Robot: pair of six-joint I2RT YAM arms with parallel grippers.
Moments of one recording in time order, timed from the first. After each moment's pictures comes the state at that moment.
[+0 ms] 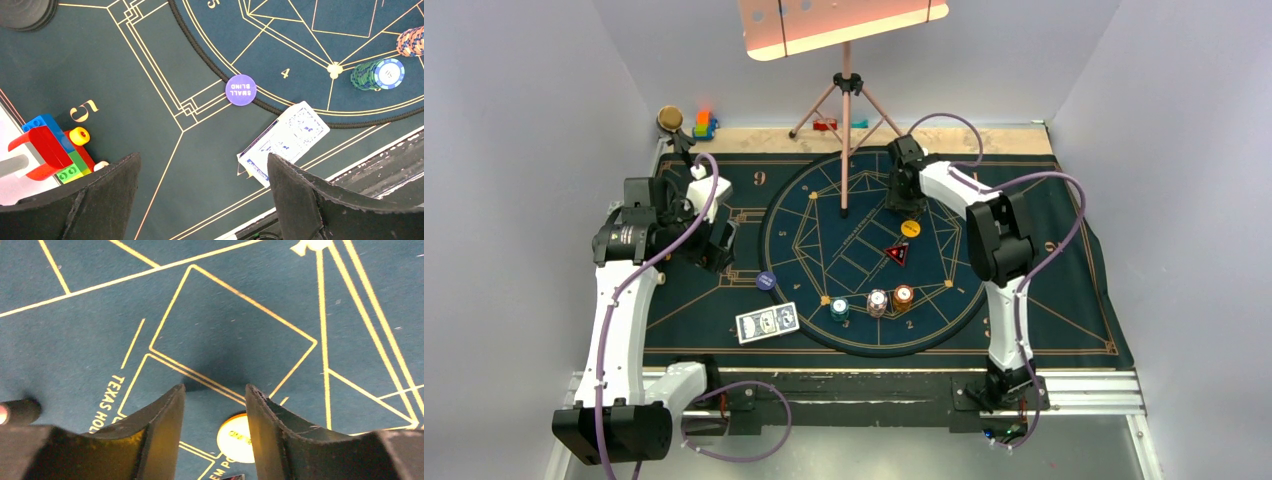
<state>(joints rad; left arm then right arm) 0.08 1.03 1.16 -1.06 0.37 0.46 0.41 2.16 1.68 -0.64 0.19 0.51</state>
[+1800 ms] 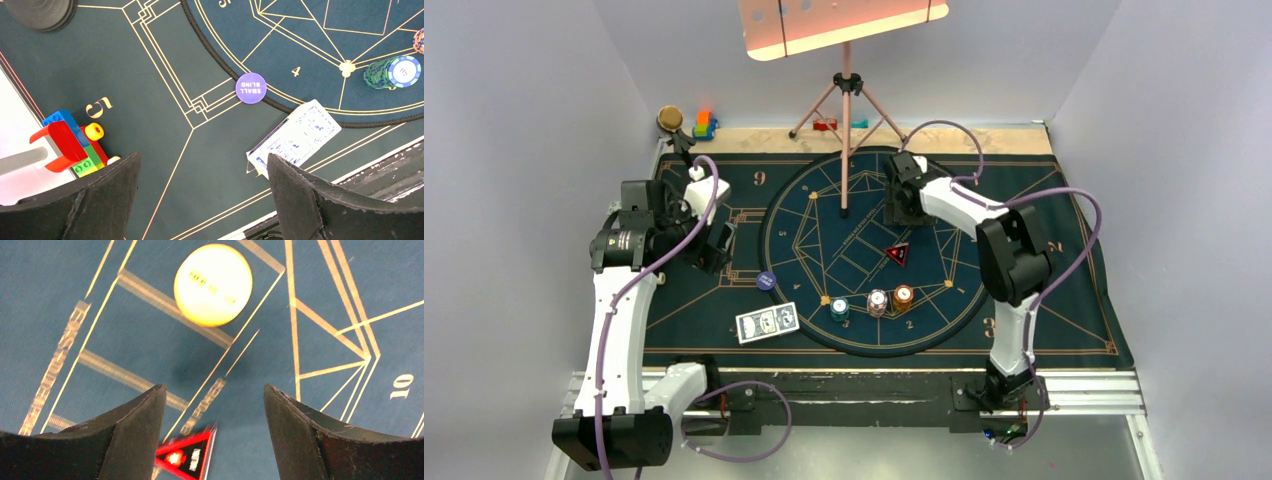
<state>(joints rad) 0.08 1.00 1.16 -1.06 0.33 0.48 0.46 2.02 1.51 -0.62 0.35 0.46</state>
